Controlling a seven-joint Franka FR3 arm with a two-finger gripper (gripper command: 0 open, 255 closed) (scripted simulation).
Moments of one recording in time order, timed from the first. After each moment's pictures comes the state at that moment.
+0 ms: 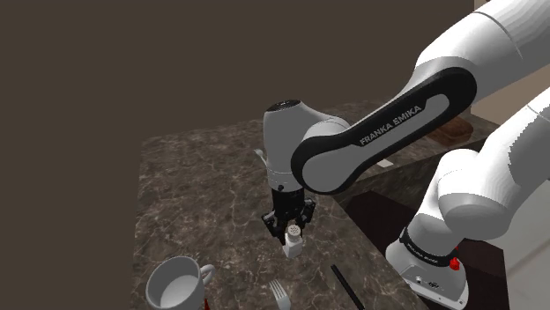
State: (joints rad) arm 0.13 -0.26 0.48 -2.58 0.38 2.19 0.83
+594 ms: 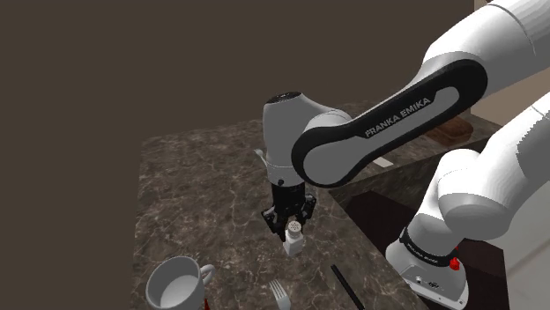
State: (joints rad) arm 0.13 -0.29 0.48 -2.56 0.38 2.14 0.83
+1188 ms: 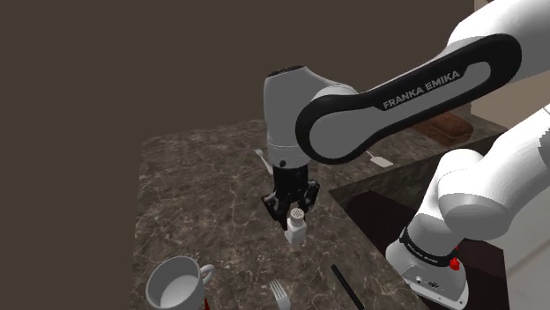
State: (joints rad) arm 0.13 -0.38 0.45 -2.50 0.38 2.00 0.84
